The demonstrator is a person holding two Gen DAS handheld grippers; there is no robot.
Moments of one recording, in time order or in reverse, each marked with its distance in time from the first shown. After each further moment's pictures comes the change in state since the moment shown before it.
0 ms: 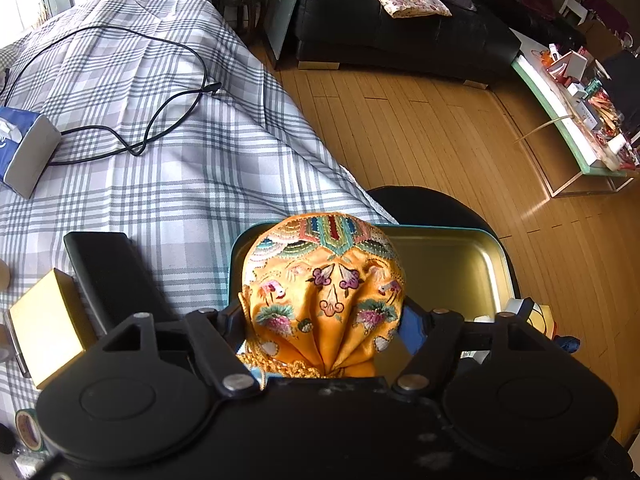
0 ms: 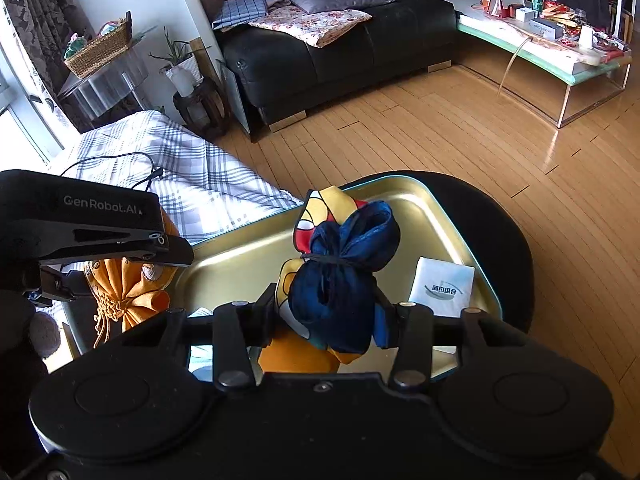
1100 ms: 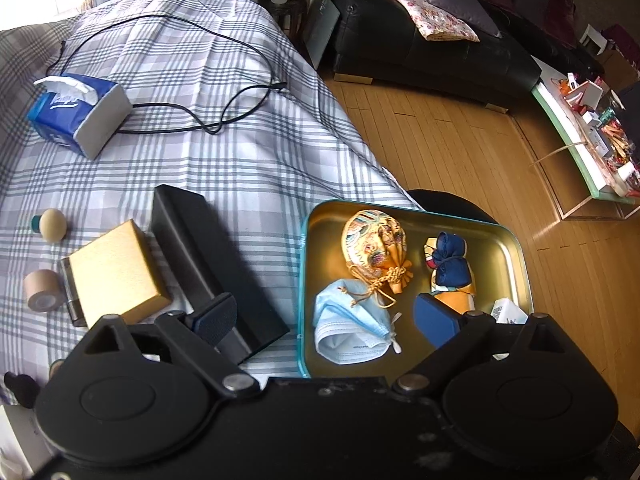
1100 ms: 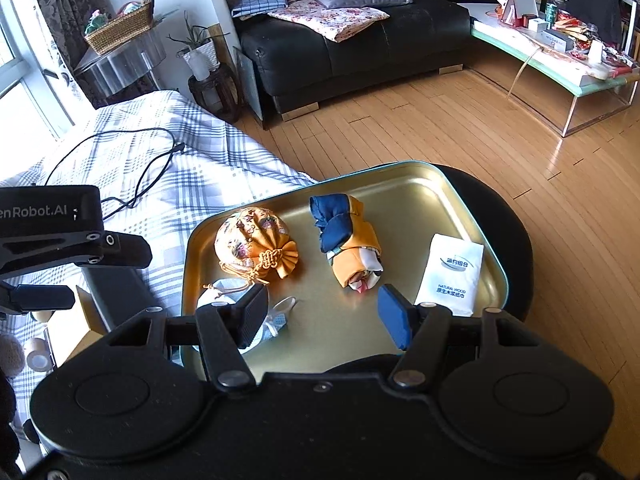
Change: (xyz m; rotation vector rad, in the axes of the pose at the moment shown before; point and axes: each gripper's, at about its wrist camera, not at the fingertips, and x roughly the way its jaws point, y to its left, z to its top) left arm -0.066 0.056 -0.047 -0.095 -0.047 0.048; right arm -0.023 0.027 -0.022 -0.077 0.021 -0.001
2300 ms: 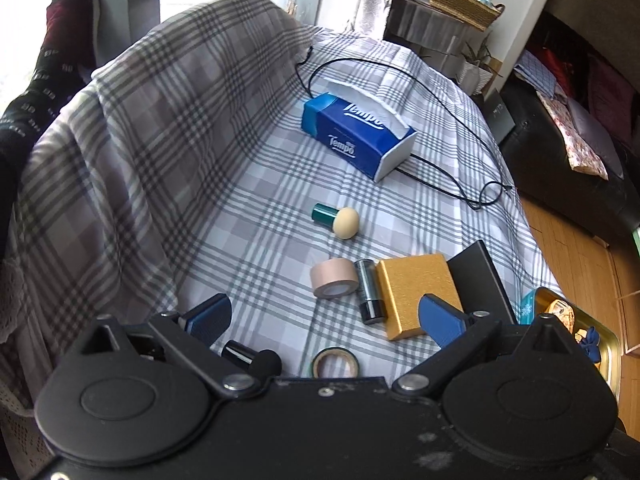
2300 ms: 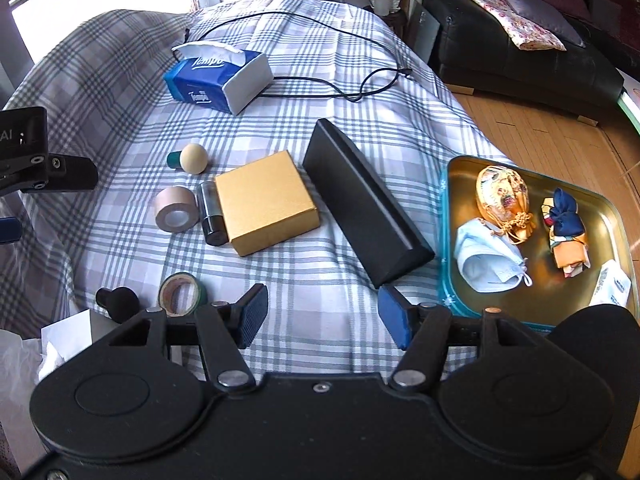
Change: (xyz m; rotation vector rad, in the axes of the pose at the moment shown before) left arm -0.120 0.242 -0.071 -0.377 -0.195 0.233; right arm -0.016 0.208 -0.076 -0.434 0.146 0.143
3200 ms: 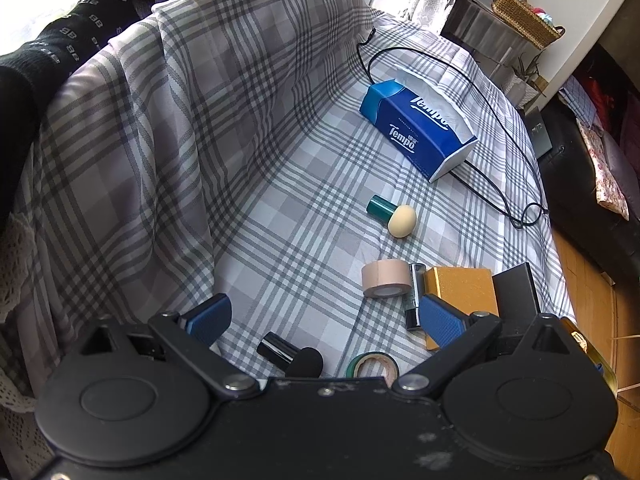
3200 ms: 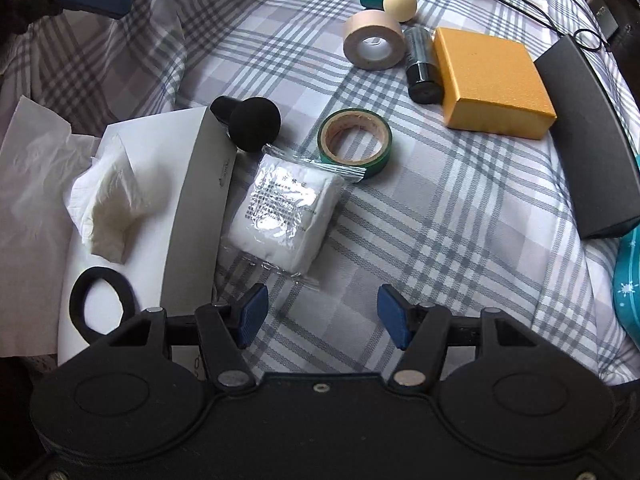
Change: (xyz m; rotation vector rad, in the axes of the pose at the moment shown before) left arm 0.019 0.048 0.004 -0.162 0.055 0.028; right arm 0.059 0.094 -0.065 -0.407 0.263 0.211
